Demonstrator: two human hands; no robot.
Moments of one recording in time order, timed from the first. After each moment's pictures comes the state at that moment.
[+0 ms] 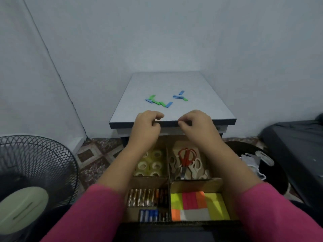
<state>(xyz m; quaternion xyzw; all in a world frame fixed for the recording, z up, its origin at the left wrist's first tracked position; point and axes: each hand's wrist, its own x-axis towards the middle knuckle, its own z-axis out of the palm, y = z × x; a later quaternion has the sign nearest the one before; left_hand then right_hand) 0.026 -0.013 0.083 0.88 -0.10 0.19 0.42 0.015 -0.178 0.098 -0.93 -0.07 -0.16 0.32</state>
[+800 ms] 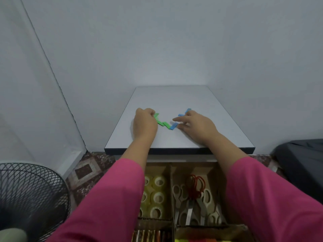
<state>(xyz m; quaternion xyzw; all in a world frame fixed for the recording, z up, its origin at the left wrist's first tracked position) 0.171 -0.013 0.087 0.89 0.08 0.24 0.39 0.162 -0.192 0.090 -0.96 -0.17 -0.14 0.15</state>
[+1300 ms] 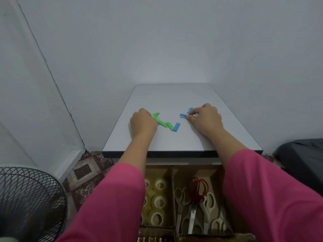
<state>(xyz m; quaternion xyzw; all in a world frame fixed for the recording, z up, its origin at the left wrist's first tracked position) 0.190 -0.004 0.081 0.90 0.12 0.19 0.37 0.194 -0.200 0.090 -0.96 0.01 -0.17 0.21</state>
